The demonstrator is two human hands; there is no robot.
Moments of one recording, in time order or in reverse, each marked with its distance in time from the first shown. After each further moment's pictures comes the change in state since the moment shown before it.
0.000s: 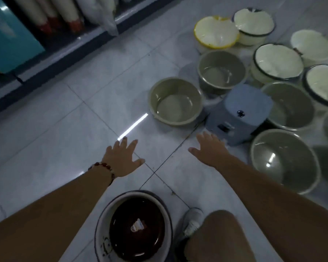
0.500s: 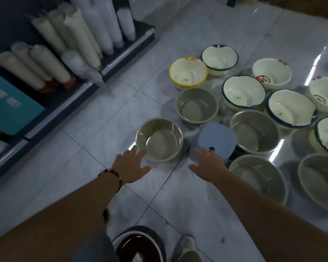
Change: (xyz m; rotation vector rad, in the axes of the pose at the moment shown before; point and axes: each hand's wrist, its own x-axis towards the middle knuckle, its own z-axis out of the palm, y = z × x) left_hand 0.004 0.114 -0.293 0.022 0.024 0.145; right_hand -0.029 0.090 -0.237 0.156 -0.037 0.083
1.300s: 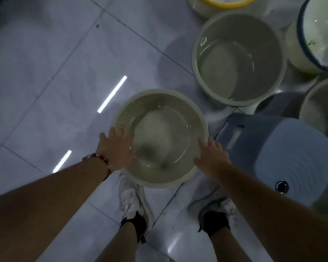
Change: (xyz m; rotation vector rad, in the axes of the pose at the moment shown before) left_hand 0.539 -0.166 0.214 0.162 -0.267 0.027; right_hand 0.529 -0.001 0.199 -0.027 -0.321 0.250
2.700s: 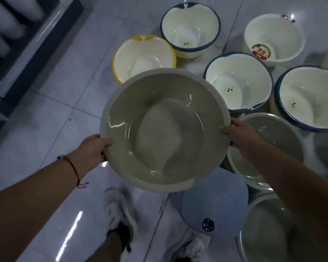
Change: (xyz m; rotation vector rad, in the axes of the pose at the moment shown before) left_hand 0.019 0.156 -0.319 -1.643 0.108 -0.324; right_hand -0.044 0.290 -0.289 1.509 0.335 0.021
